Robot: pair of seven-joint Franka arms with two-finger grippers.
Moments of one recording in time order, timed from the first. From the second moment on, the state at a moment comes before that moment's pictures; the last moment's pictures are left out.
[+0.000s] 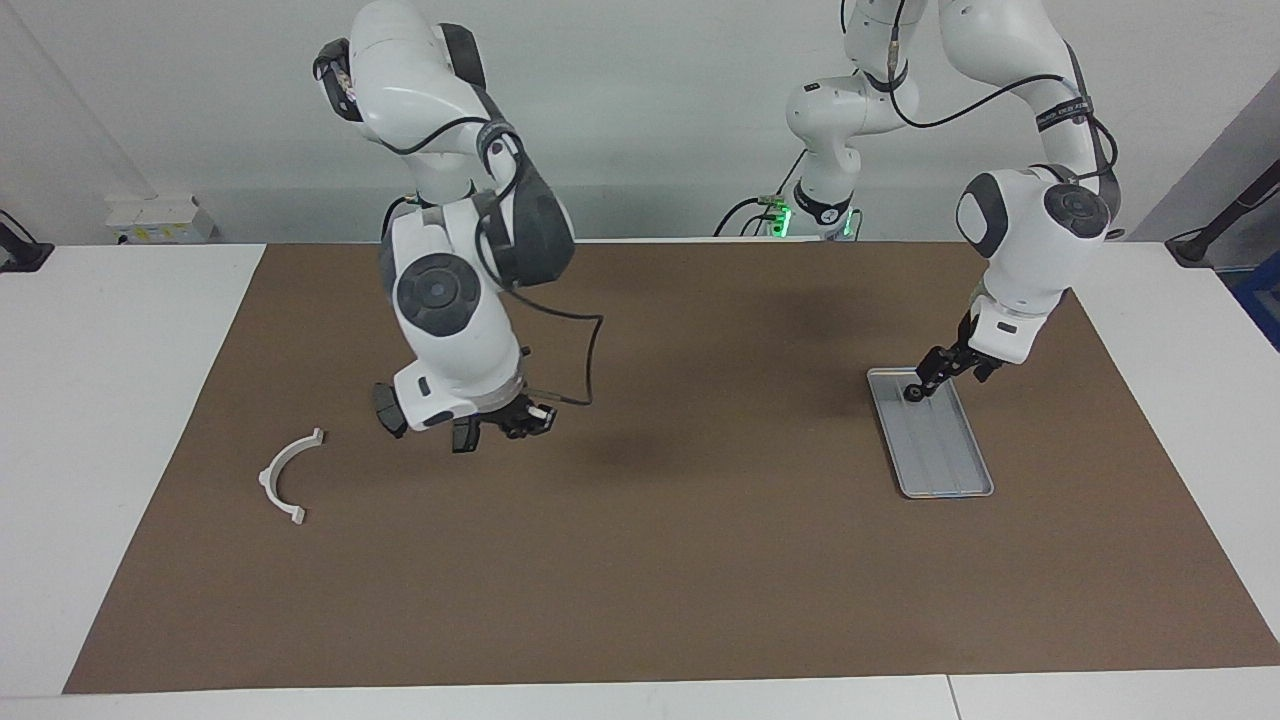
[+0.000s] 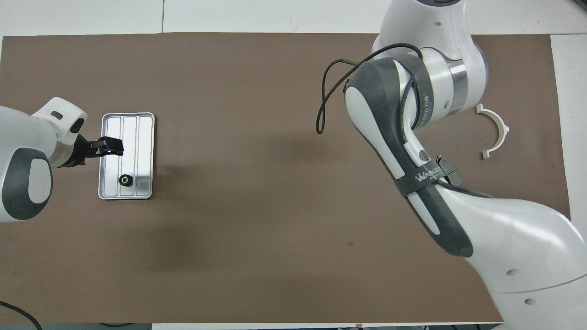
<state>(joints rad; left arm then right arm) 0.09 0.07 -0.08 -2.09 0.03 2.20 -0.19 0.35 0.62 -0.02 -1.07 0.10 1.55 0.77</state>
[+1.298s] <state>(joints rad) 0.09 0.07 -0.08 -2.07 0.03 2.20 -0.19 0.69 0.84 -0.03 -1.05 0.12 1.89 1.45</state>
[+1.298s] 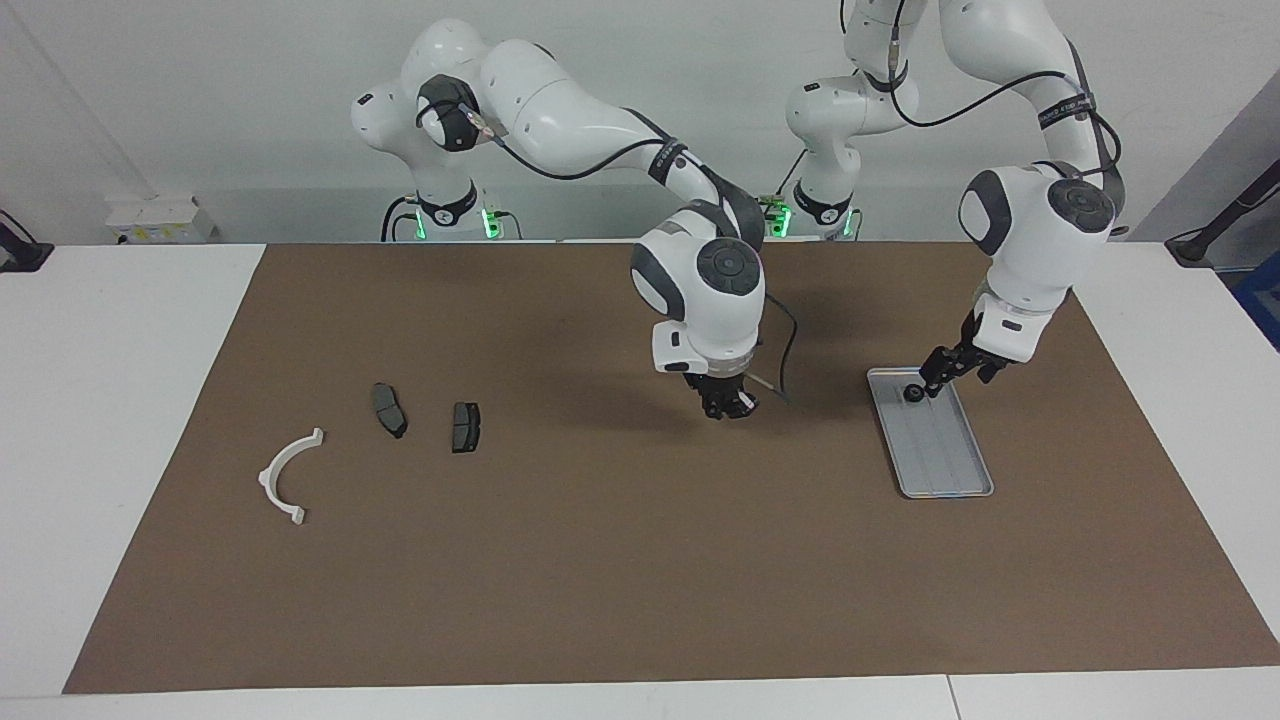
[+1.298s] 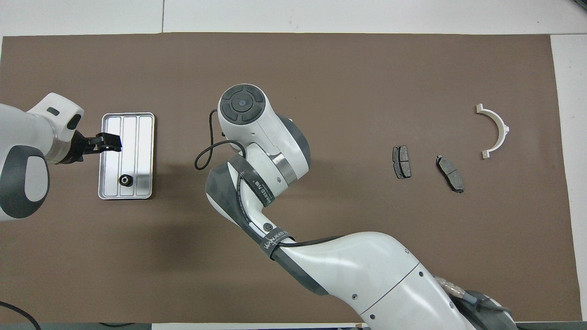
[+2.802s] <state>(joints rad) 0.07 0.07 -0.09 -2.07 0.02 2.22 -0.26 0.66 0.81 -0.03 -1.02 0.09 1.92 1.43</state>
